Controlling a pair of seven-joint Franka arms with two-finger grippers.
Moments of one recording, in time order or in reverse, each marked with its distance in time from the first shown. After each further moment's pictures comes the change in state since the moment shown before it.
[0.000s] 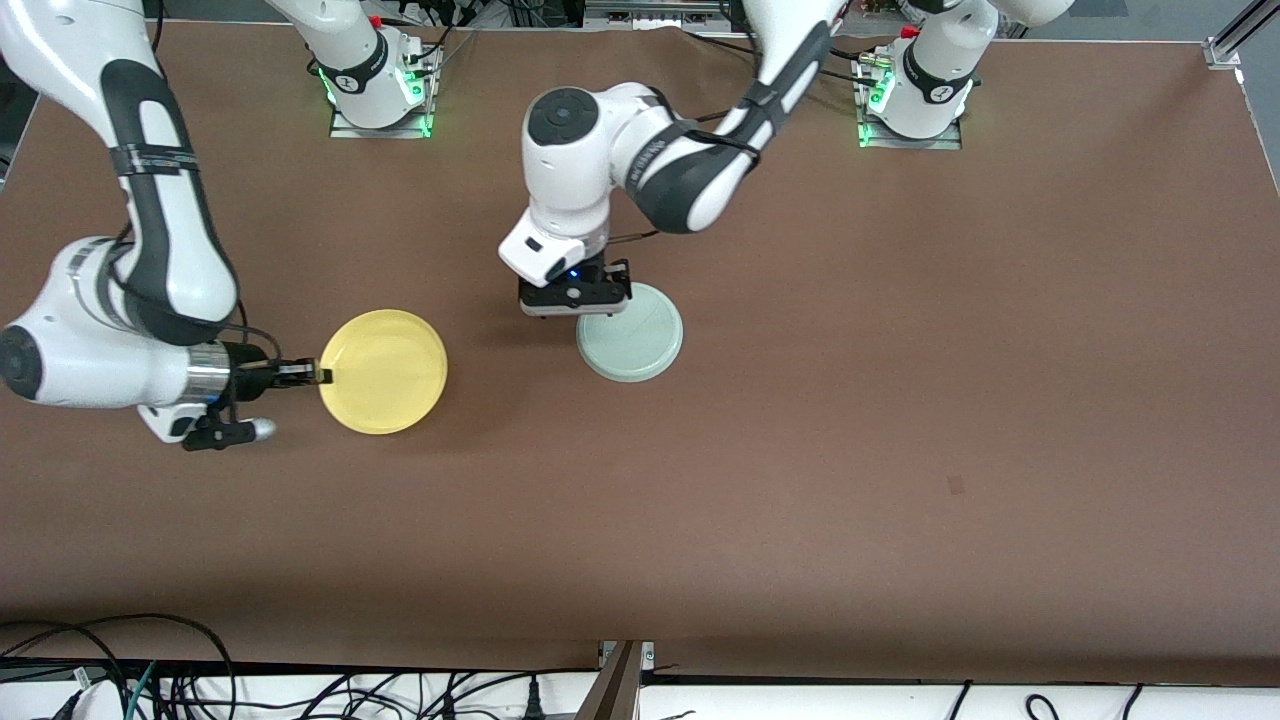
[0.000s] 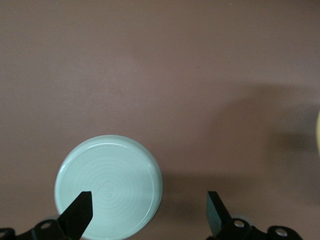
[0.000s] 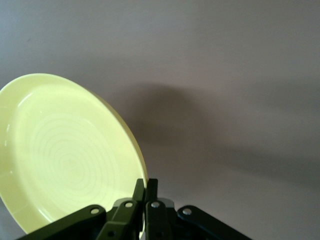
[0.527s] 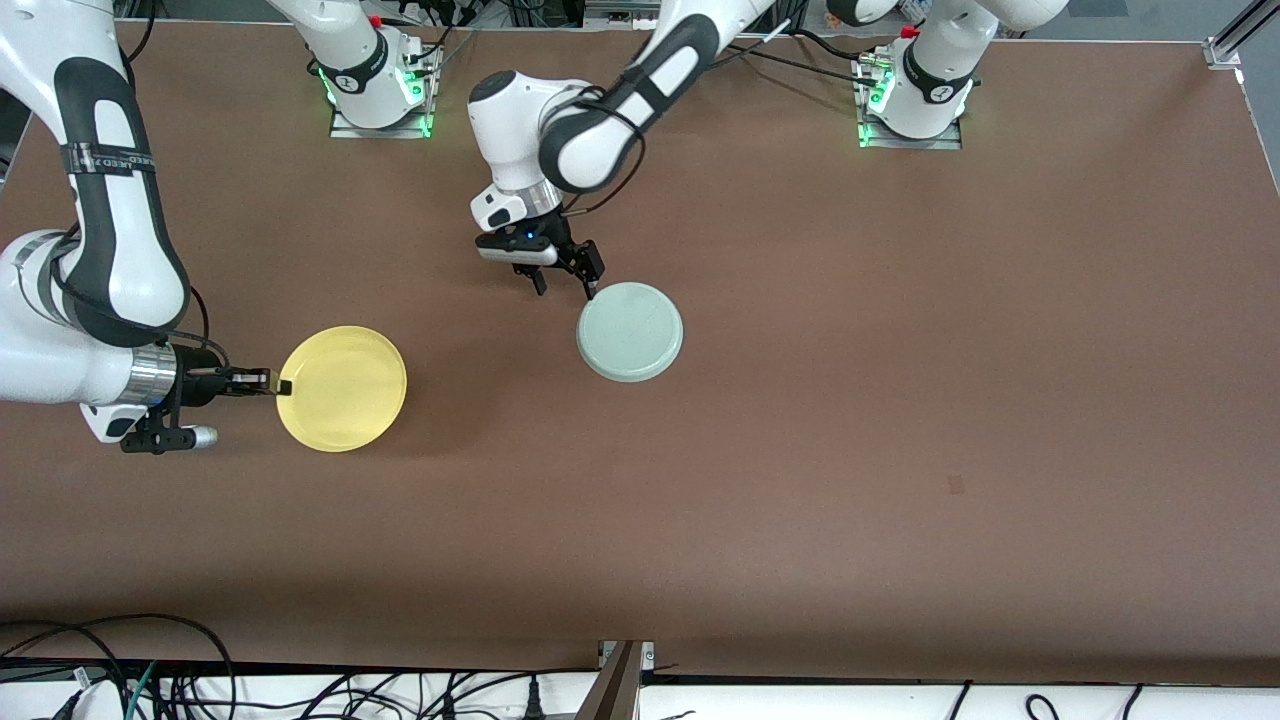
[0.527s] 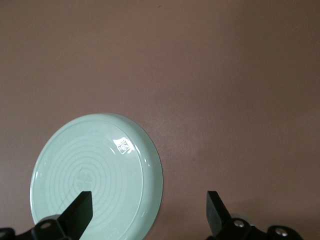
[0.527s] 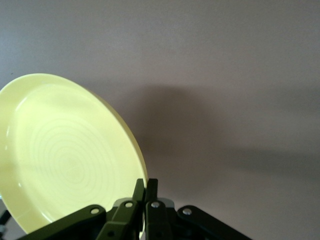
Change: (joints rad) left arm -0.229 0.187 0.001 0.000 0.388 0.064 -0.109; right arm -0.109 -0.015 -0.016 0.012 0.000 0.028 -0.014
